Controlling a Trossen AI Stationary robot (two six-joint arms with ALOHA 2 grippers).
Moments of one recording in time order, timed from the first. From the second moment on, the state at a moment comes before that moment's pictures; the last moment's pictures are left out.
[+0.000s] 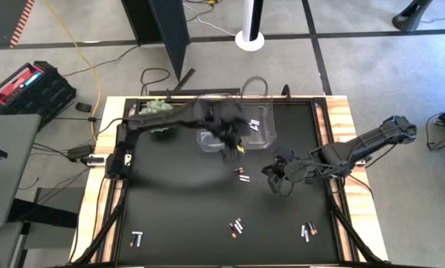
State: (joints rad) left arm 0.15 2.04 2.26 -1.17 0.08 0.07; right arm 0.37 1.13 0.90 -0.55 0.43 0.98
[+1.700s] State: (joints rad) left arm -0.20 0.83 0.45 -0.10 -0.29 -0.31; right arm 0.32 1.66 0.90 -0.30 0.36 0.56
